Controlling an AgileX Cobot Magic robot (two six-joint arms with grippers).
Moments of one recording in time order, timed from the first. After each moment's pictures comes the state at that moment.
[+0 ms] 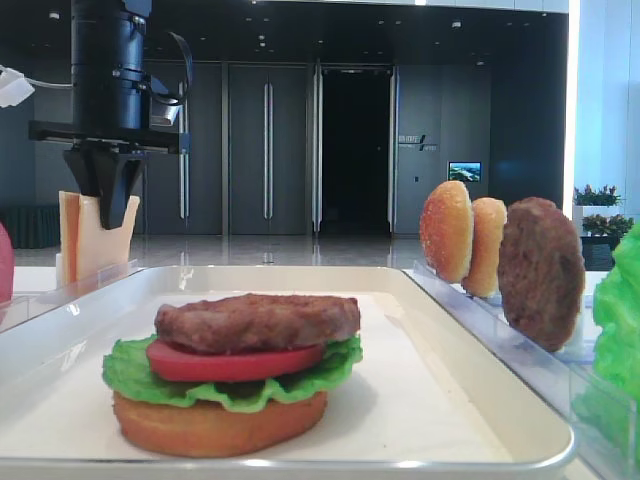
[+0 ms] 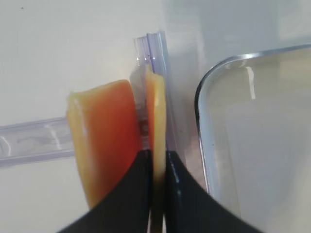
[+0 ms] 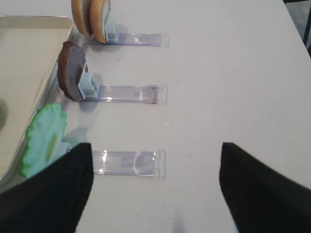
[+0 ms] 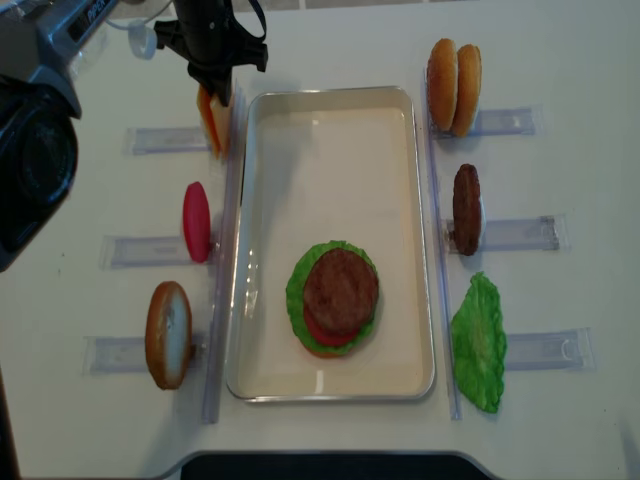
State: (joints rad) left arm -0.31 2.22 -1.94 0.17 1.22 -0.20; right arm -0.02 -0.01 -0.50 0.15 1.14 -0.14
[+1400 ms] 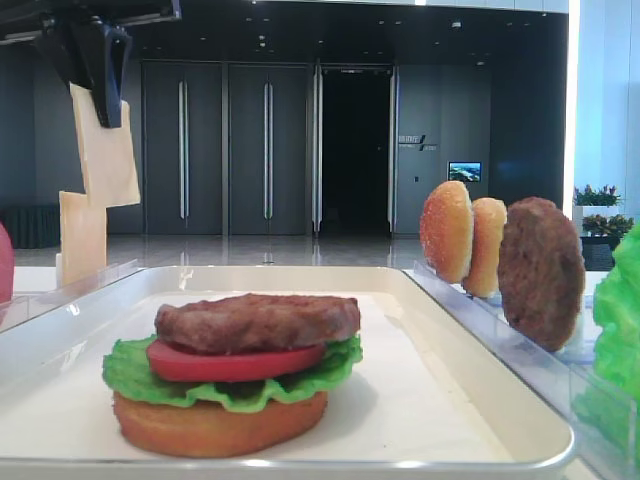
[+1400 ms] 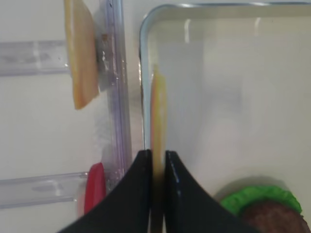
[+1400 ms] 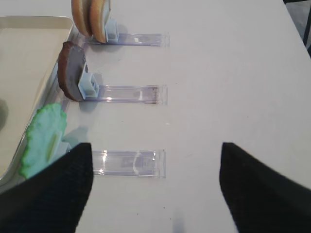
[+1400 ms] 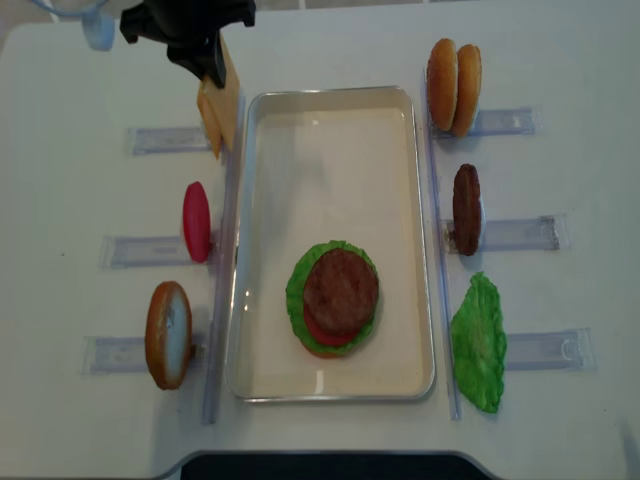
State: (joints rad) left arm -0.31 1.91 -1.73 -0.03 1.23 -0.30; right arm -0.02 -0.01 -0.50 0.15 1.14 -0.14
